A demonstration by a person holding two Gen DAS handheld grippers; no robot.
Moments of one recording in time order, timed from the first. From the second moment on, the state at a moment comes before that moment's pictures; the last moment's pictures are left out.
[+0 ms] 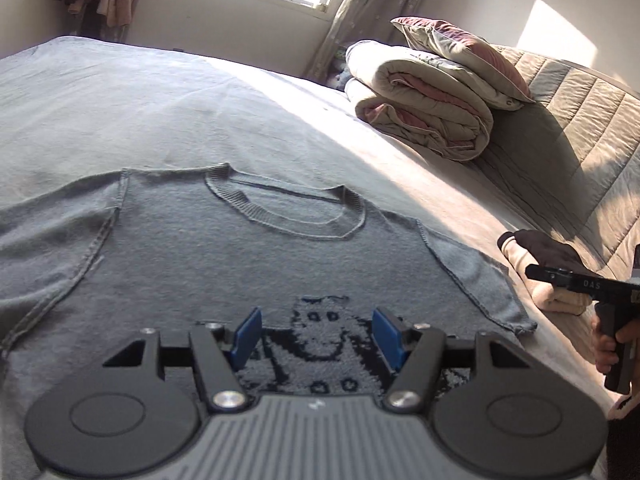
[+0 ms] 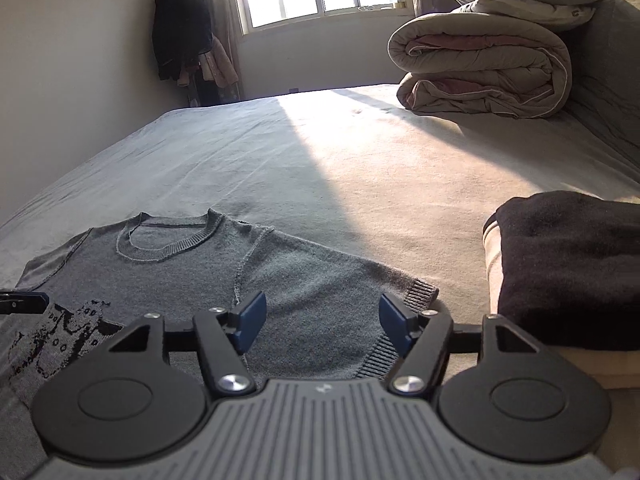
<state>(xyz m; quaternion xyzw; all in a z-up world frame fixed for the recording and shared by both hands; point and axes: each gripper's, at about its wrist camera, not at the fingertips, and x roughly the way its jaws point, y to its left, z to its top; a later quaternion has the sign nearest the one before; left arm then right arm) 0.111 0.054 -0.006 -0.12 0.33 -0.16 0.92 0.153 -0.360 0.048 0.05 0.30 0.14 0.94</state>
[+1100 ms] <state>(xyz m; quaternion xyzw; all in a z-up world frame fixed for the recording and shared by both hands) 0.194 0.255 -0.036 -0.13 0.29 0.02 0.95 0.170 0.012 0.044 -0.03 0.32 0.38 0.87</state>
